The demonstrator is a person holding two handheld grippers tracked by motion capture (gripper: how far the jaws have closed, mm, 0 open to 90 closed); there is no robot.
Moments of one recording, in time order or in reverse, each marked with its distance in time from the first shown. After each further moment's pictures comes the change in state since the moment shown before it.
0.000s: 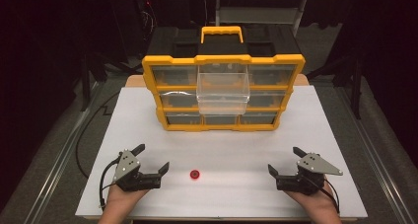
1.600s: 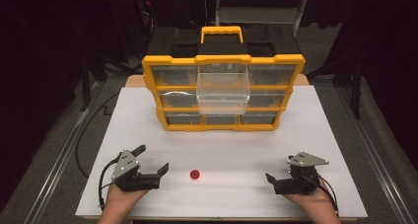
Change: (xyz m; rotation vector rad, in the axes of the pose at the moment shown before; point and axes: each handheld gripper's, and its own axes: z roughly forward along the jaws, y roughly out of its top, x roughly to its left) left arm 0.003 -0.001 0.000 0.020 -0.027 -0.022; right arm -0.001 -0.006 0.015 0.286 0.072 0.012
